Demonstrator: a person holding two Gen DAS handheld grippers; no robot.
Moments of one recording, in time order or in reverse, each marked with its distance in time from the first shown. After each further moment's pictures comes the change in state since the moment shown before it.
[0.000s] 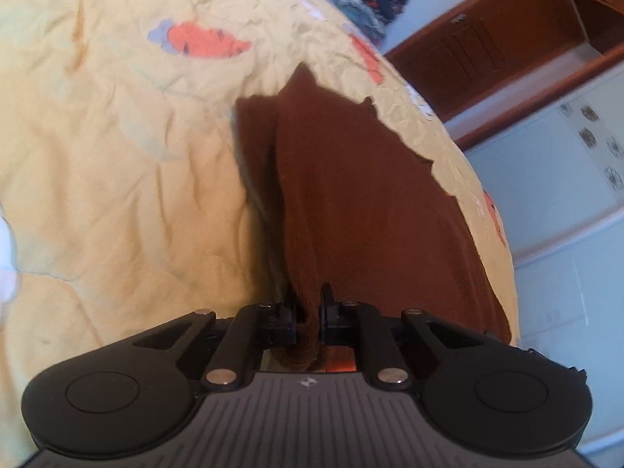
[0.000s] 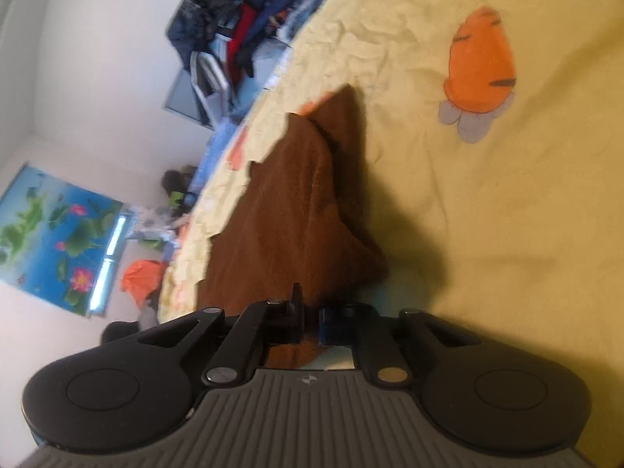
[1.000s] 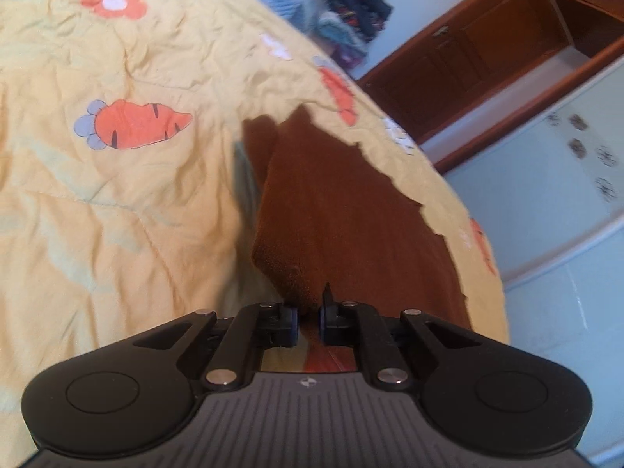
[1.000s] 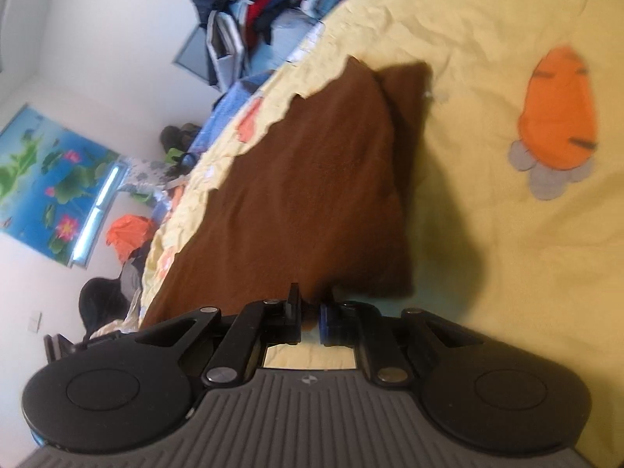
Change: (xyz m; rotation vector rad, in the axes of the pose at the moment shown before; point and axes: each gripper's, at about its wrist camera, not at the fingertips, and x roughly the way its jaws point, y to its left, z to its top) left arm 0.020 -0.025 0.060 0.026 -0.052 -0.047; right arm 0.011 0.028 0.016 -0.153 0.100 -0.045
